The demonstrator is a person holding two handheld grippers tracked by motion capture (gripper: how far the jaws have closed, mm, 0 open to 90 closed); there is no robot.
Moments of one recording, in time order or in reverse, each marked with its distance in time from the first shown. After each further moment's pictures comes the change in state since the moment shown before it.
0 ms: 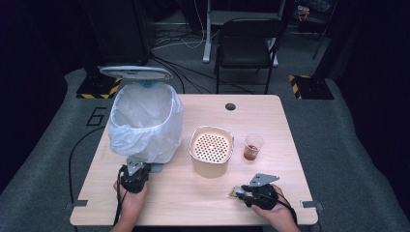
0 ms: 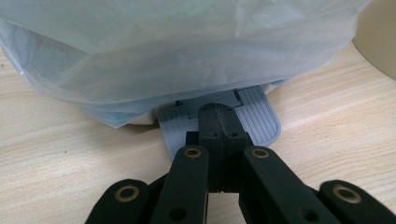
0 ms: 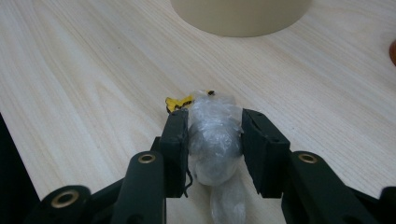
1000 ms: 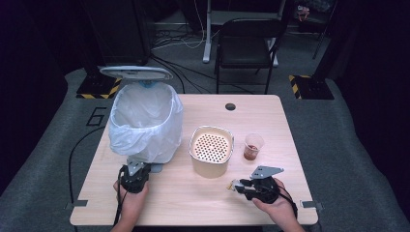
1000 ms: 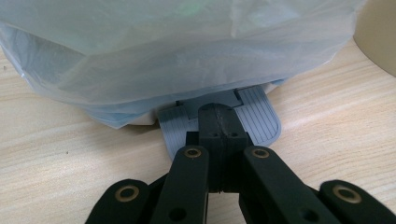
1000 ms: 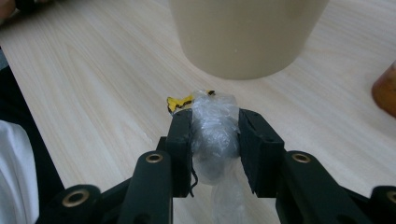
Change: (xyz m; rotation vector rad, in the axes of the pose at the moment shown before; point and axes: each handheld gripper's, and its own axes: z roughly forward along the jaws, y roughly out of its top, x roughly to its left) left arm -0.001 0.000 0.000 -0.002 0.005 0.003; right arm -0.002 0.029 -0.020 -0.064 0.035 0.025
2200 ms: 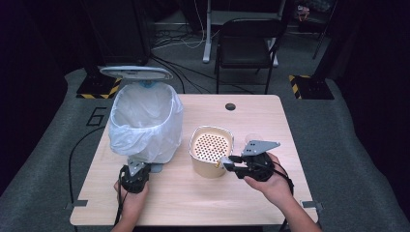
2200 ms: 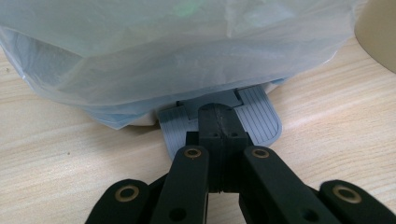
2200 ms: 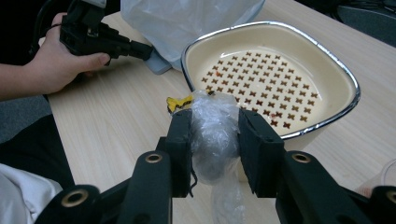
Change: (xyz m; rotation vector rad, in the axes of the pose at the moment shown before) left arm -0.001 0.000 0.000 0.003 0.018 0.029; right arm 0.019 0.098 -0.034 -0.098 0.033 -0.128
